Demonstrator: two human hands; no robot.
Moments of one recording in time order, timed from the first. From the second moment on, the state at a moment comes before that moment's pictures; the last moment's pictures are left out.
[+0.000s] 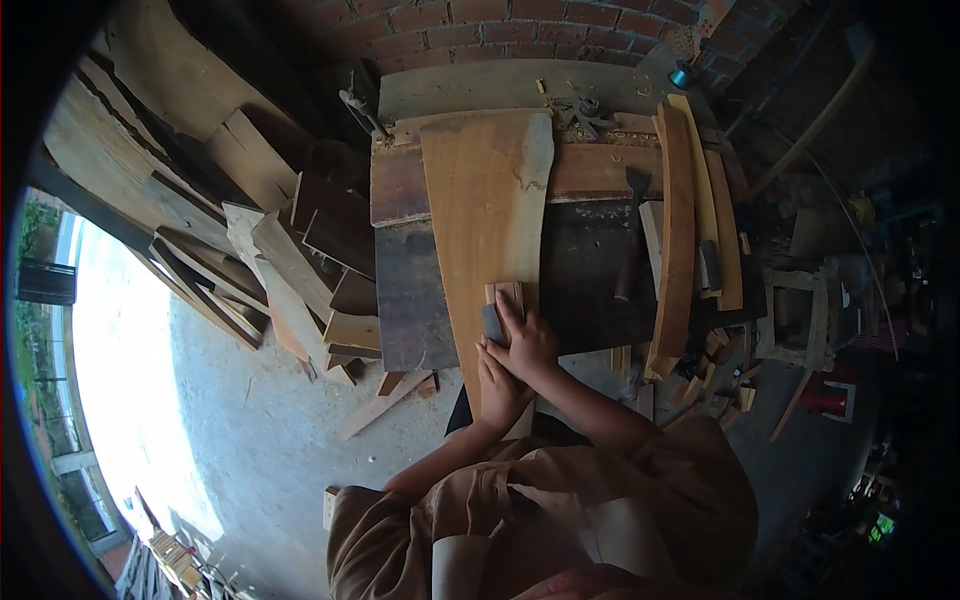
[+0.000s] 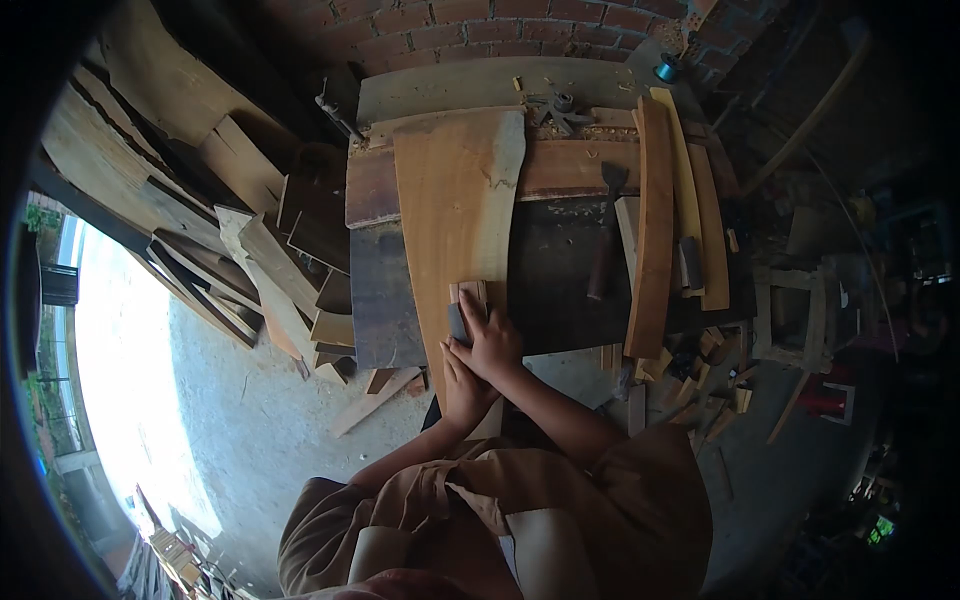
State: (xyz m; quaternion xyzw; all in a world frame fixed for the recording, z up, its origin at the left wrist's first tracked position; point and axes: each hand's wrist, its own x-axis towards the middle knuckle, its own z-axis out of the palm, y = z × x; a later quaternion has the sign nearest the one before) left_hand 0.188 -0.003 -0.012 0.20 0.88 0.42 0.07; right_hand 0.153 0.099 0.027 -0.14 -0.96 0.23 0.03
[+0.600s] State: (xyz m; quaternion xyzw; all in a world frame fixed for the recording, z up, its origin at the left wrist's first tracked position) left_hand 0.185 -0.002 -0.020 0.21 0.86 0.46 0.06; right_hand 0.158 0.092 0.021 -0.18 -0.97 0.18 0.05
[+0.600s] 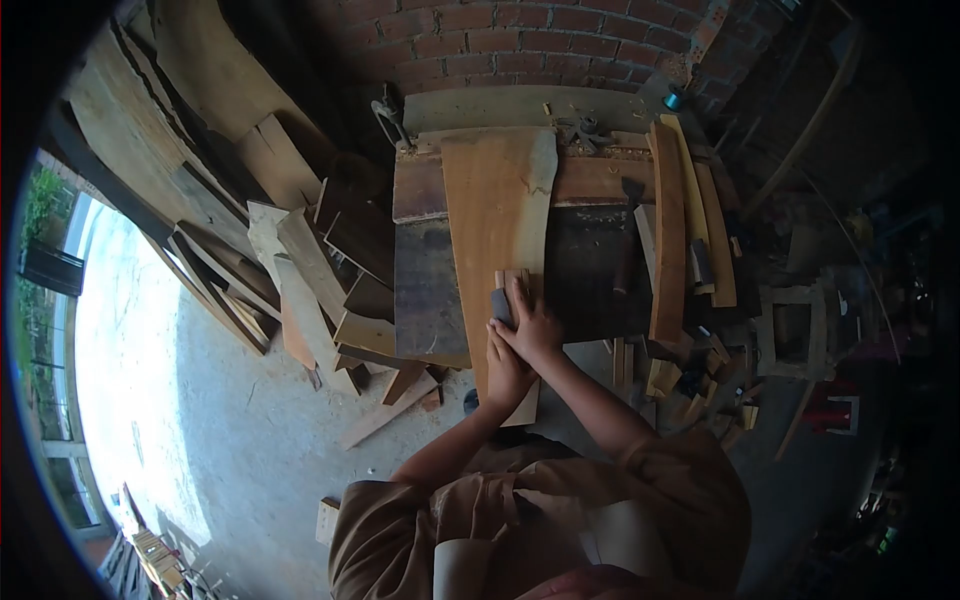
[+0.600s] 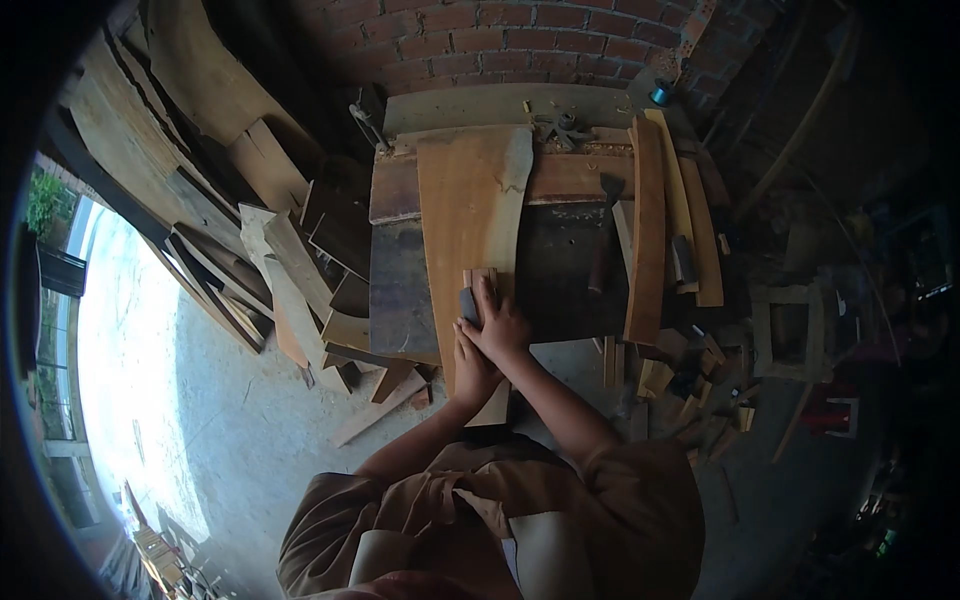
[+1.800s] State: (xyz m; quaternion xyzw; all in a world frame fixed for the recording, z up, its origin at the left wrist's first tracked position) left_hand -0.130 0.156 -0.005 0.23 0.85 0.48 0.02; right_hand -0.156 0.248 0.040 -0.21 -0.95 0.21 0.02
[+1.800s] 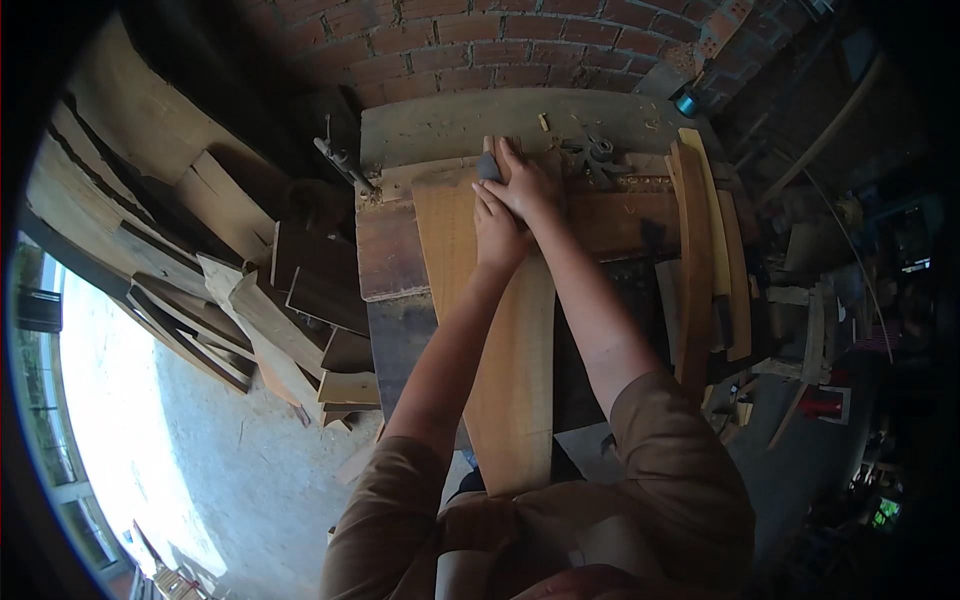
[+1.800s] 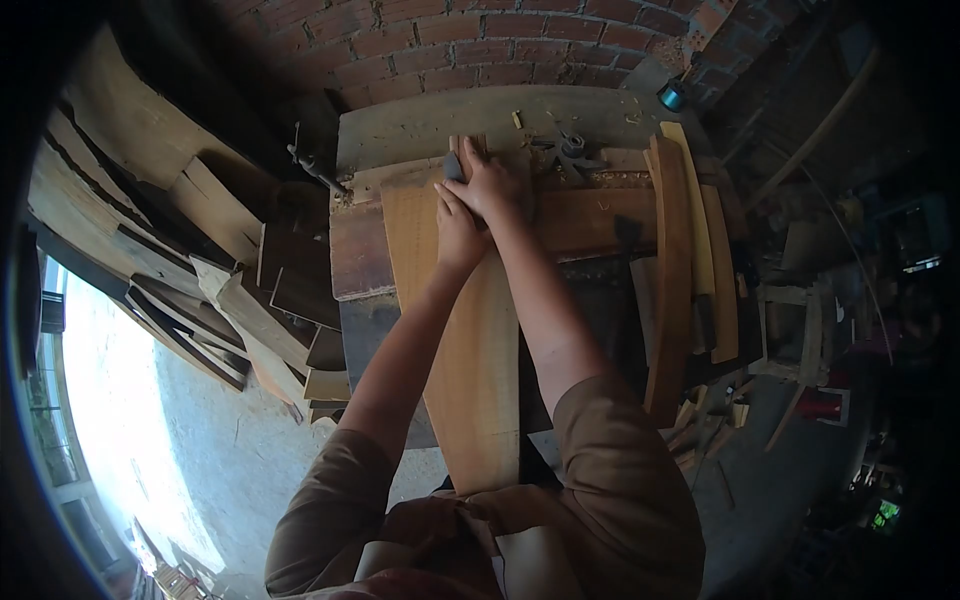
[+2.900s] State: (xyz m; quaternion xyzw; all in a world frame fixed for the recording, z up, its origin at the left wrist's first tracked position) left_hand -0.103 0.100 -0.005 0.20 0.87 0.45 -0.03; right_hand -0.133 0.191 0.037 -0.15 -0.96 0.25 0.02
